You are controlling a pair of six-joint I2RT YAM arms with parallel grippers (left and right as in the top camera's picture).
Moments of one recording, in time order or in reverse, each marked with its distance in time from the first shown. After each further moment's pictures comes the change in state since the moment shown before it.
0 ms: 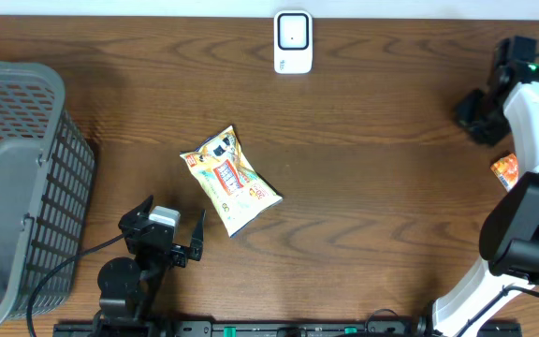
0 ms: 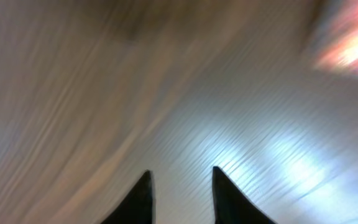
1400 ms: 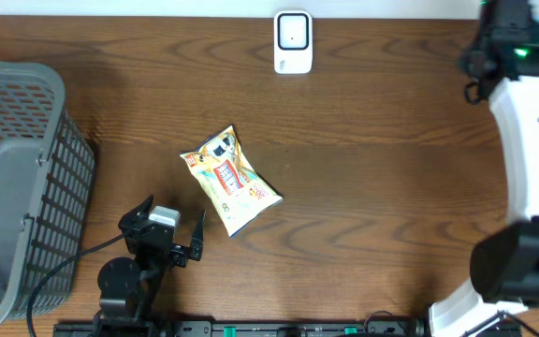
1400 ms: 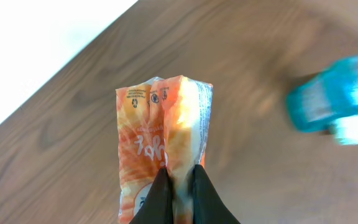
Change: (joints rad) left arm 0.000 0.000 0.000 0.000 0.000 0.000; right arm 0.148 -0.150 0.138 0.180 0.522 -0.035
